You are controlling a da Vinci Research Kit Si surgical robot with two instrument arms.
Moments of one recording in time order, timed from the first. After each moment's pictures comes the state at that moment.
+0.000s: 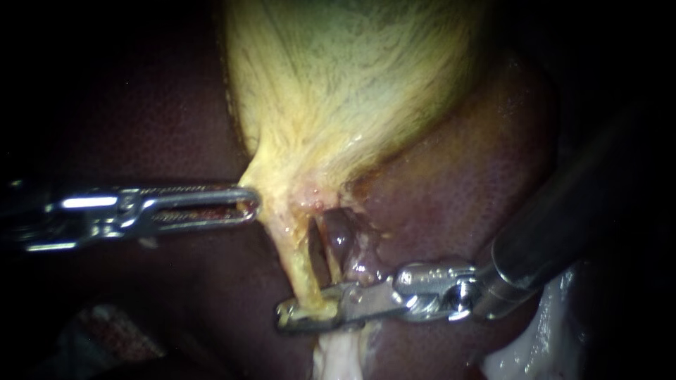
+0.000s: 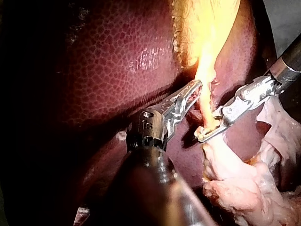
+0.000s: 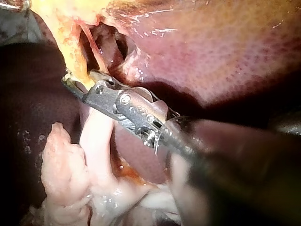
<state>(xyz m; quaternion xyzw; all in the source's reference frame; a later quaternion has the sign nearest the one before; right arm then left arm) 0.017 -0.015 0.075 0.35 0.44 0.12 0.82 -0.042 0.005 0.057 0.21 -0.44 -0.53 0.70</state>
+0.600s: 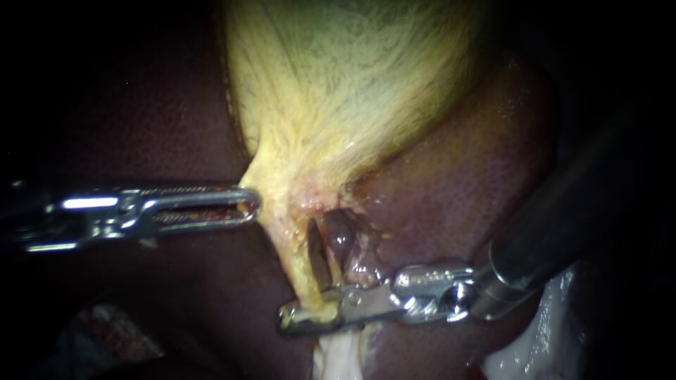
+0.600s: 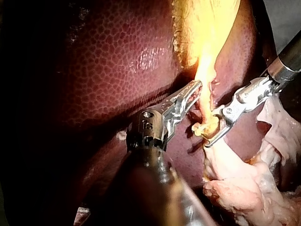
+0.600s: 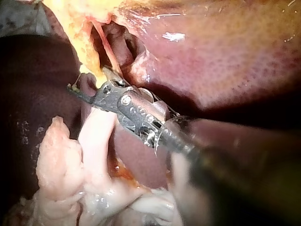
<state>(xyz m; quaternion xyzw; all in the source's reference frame) 0.018 -0.015 0.074 0.30 0.50 0.07 0.81 -0.042 0.005 0.057 0.21 -0.44 -0.53 0.70</state>
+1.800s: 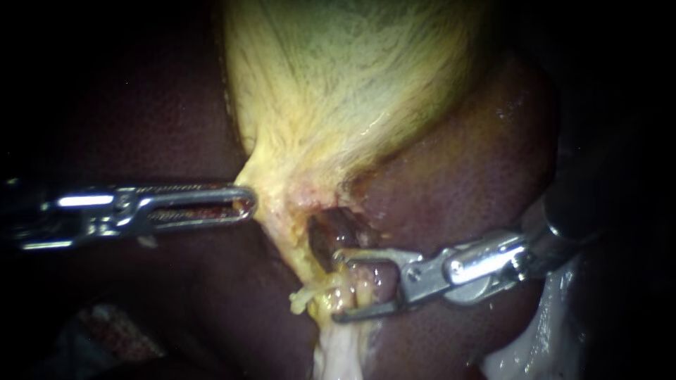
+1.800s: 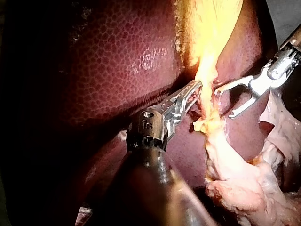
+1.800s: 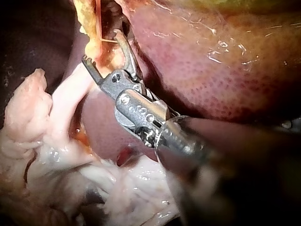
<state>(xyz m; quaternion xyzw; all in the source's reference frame) 0.008 -0.010 0.068 0.17 0.53 0.04 0.83 -0.041 0.005 0.057 0.21 -0.44 -0.53 0.70</state>
